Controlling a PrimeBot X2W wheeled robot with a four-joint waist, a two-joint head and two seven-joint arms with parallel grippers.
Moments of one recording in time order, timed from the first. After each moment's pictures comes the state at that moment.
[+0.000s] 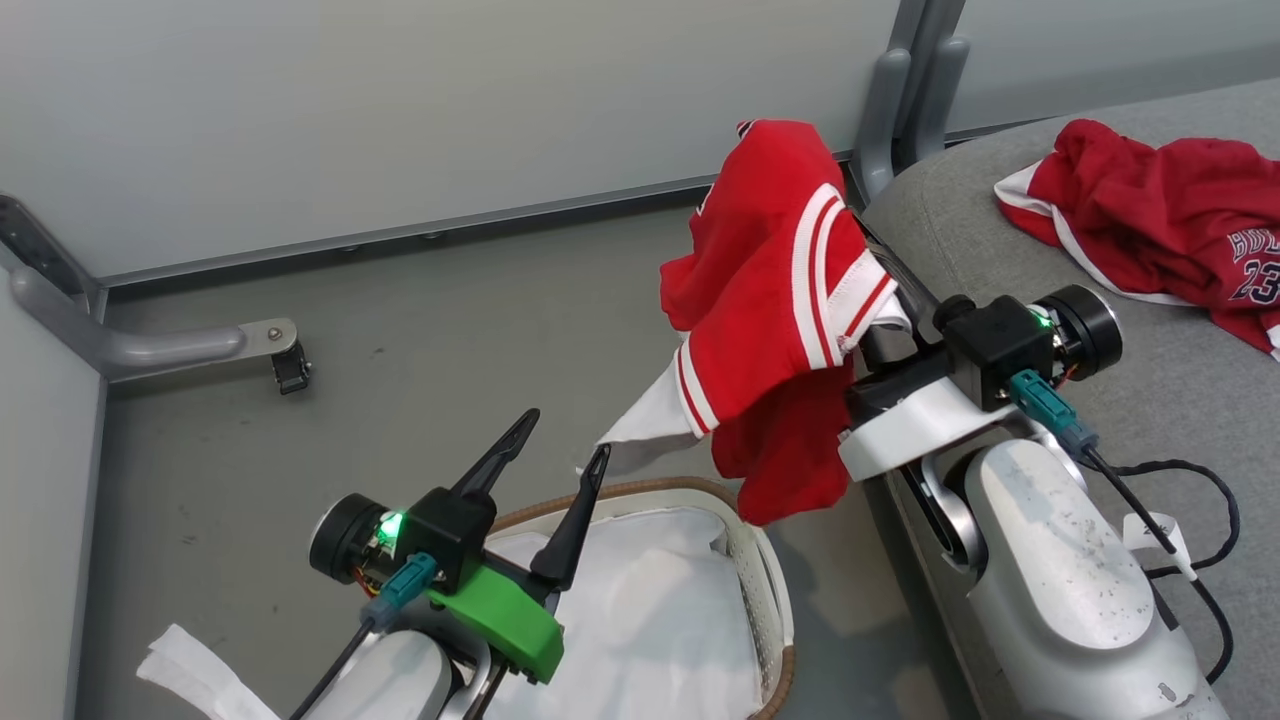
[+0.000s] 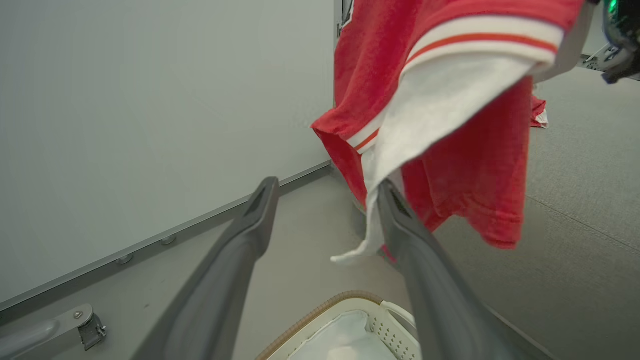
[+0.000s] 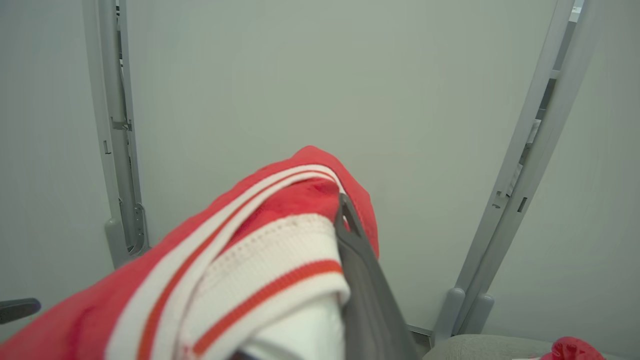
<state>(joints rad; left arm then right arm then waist) -0.32 0.26 -0.68 0.29 -0.42 -0.04 -0.26 -0.48 -0.05 0.25 0.24 0.05 0.13 -0.26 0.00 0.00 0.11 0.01</state>
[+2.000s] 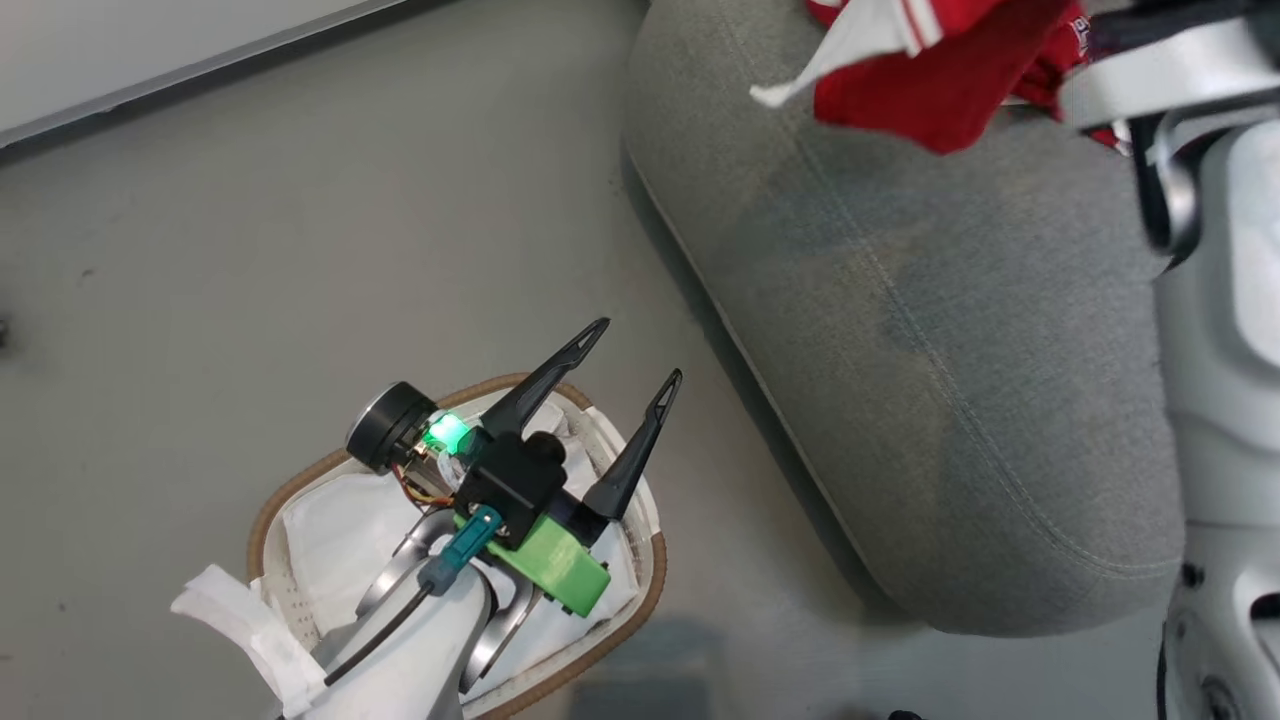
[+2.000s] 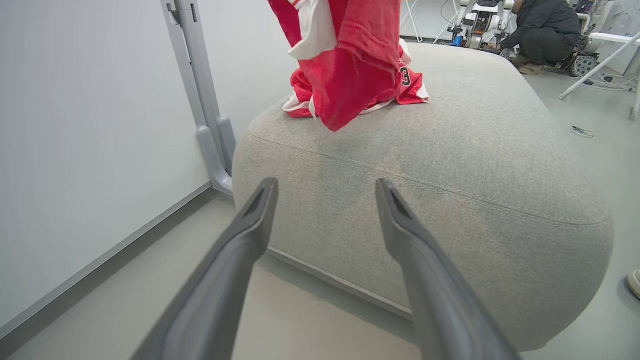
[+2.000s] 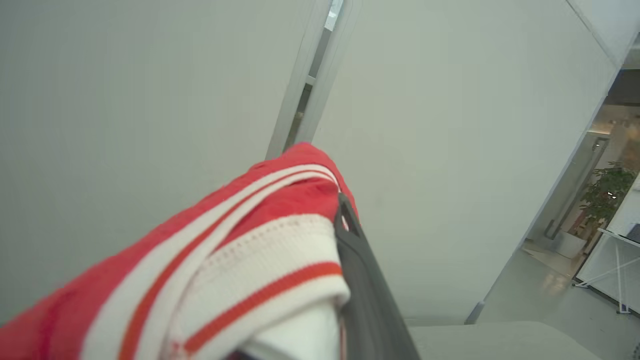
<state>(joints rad) -0.43 0.21 -0.66 0.23 -0.19 -0.13 -0.26 -0.91 -0.11 -0.06 0.32 -0.12 0.13 -0.26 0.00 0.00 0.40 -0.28</state>
